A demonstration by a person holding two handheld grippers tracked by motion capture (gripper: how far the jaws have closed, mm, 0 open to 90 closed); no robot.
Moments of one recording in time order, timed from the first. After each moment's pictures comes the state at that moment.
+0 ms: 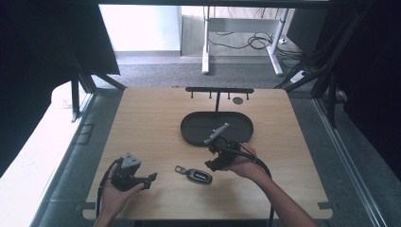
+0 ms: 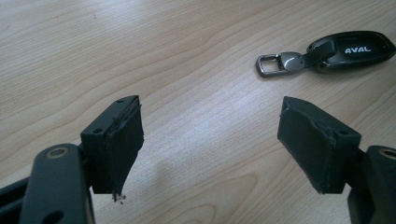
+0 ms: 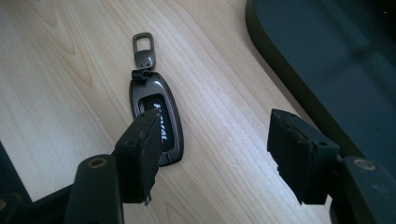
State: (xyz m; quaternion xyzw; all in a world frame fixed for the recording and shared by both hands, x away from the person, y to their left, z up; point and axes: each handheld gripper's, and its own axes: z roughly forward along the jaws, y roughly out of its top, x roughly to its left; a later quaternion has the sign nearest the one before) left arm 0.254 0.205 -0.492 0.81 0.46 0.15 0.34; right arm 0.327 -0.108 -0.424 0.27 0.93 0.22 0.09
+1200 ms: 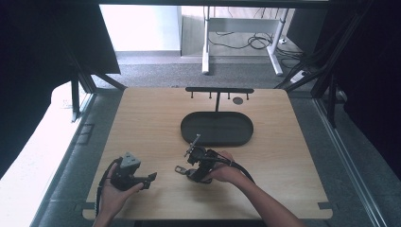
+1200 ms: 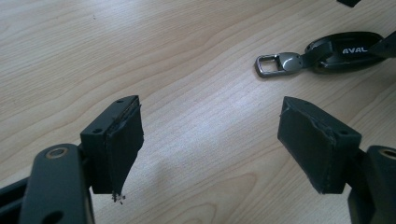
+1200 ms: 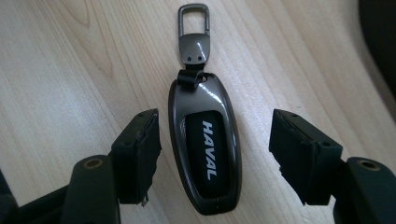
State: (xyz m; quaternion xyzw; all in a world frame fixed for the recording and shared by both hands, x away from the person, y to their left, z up) left arm 0.254 0.207 -0.491 0.81 0.45 0.15 0.34; right arm 0.329 -0.051 -0.480 0.22 0.96 0.15 0.03
